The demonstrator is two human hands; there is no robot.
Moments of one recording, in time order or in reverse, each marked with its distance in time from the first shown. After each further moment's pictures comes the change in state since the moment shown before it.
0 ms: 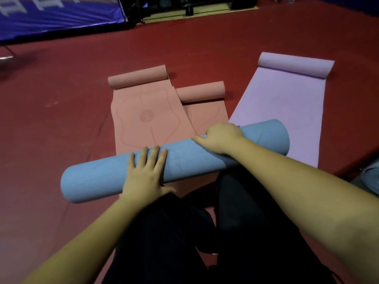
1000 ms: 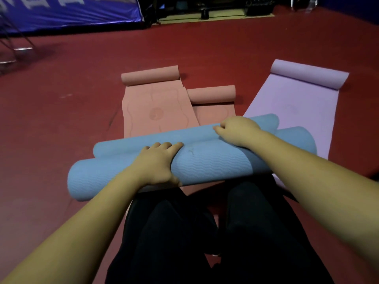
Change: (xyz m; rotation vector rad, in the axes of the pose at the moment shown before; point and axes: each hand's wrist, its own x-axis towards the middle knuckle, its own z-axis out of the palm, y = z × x) left_hand 0.024 -0.011 -0.058 -0.215 -0.327 0.019; right_hand 0.005 0.010 -0.021 0.101 -0.051 -0.007
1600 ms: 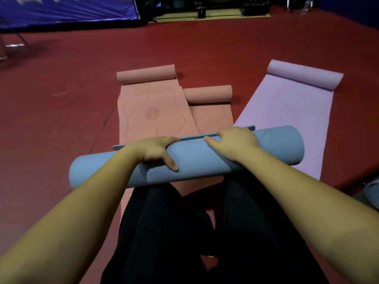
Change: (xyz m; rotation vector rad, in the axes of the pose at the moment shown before) left_hand 0.059 -0.032 -0.012 -0.617 -0.374 -0.053; right_hand -0.017 -0.002 0.029 -0.105 0.207 -0.024
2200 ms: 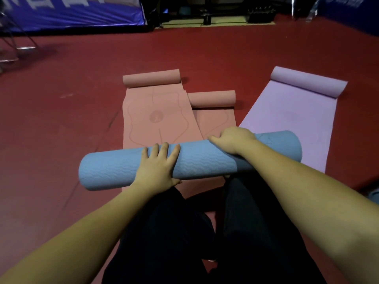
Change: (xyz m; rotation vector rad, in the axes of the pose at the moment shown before) left_hand -0.023 -0.016 0.082 0.834 0.700 0.004; right_hand 0.026 0.001 -0.008 0.067 -0.242 0.097
